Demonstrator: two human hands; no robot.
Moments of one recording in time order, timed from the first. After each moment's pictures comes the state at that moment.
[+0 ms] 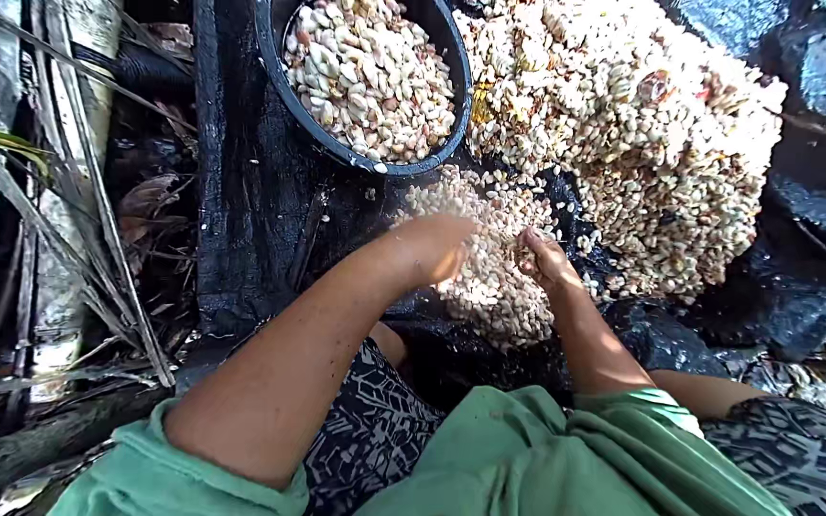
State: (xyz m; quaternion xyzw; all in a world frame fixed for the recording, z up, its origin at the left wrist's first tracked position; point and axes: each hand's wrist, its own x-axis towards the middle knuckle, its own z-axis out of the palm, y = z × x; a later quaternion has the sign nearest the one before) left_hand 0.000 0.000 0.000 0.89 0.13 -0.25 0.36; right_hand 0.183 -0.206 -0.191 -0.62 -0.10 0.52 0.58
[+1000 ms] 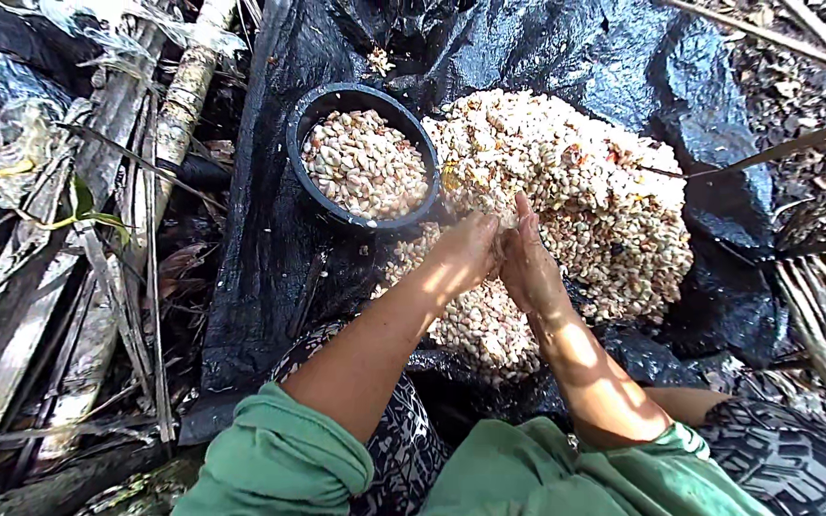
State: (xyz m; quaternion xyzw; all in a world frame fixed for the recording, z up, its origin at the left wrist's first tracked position) left_hand 0.051 -0.047 0.014 0.93 0.13 -0.02 0.33; right_hand 0.128 -0.172 -0.011 -0.57 -0.27 0.38 0.67
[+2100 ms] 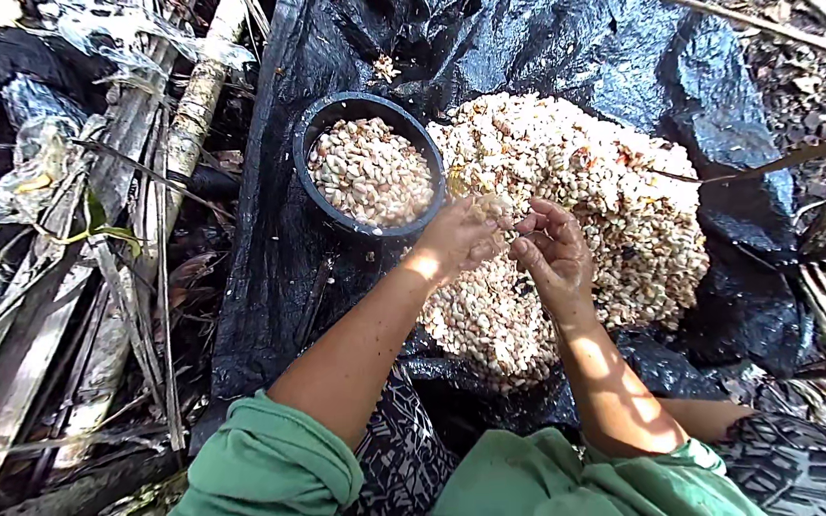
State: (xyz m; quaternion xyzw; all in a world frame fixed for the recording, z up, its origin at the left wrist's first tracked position) left_hand 0.048 -0.032 0.032 0.50 0.23 0.08 0.83; right_hand 0.147 -0.180 -0.008 -0.61 -0.43 0.14 0.65
